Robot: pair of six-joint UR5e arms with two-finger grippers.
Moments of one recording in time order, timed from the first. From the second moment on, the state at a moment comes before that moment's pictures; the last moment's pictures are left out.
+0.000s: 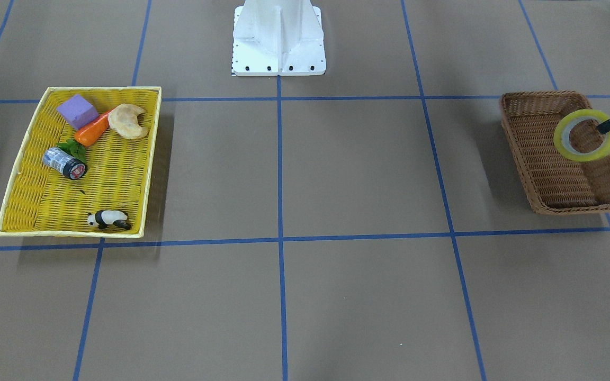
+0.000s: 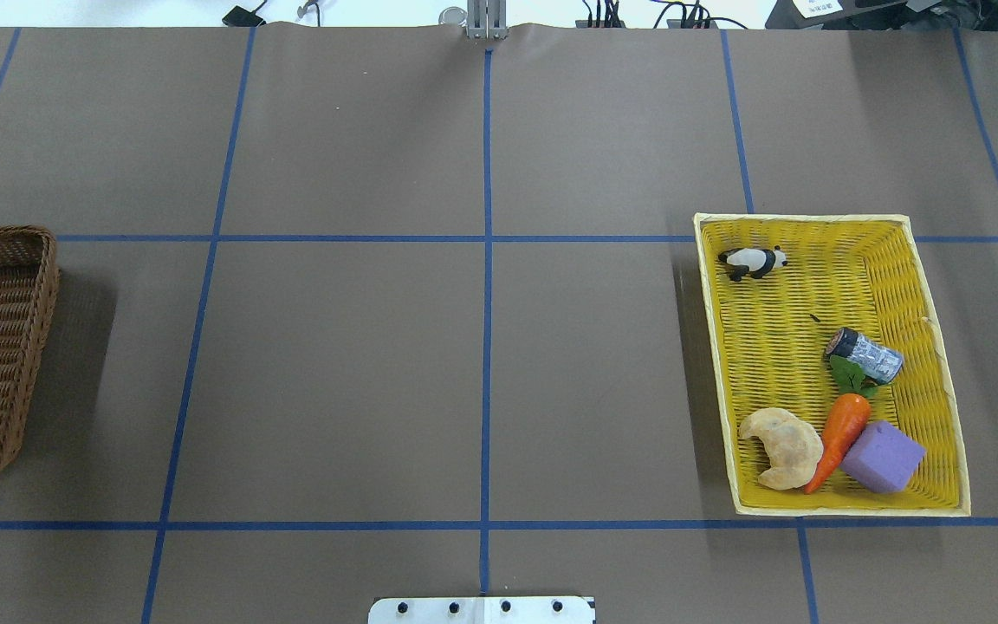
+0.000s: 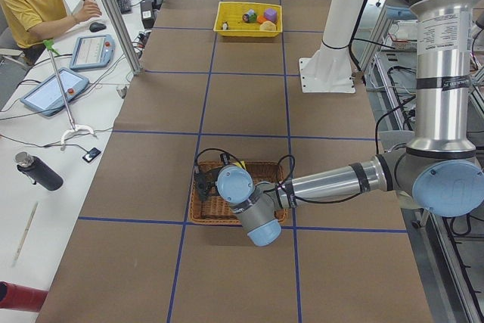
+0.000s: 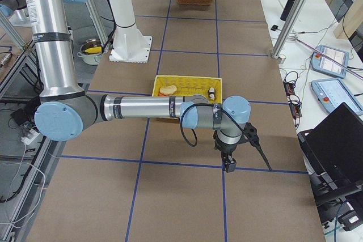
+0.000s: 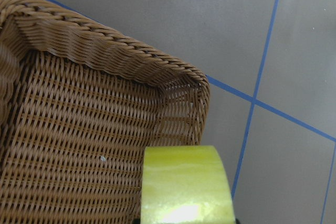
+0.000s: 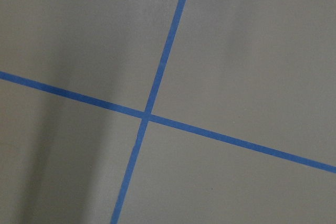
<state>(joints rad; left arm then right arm) -1.44 -1.49 -1.32 -2.88 -2.80 -1.23 1.58 -1.44 1.50 -1.62 2.23 -0.30</state>
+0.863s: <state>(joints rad) -1.43 -1.52 -1.17 -3.11 -2.79 -1.21 1.58 -1.45 1.50 -1.62 2.23 -0.30</state>
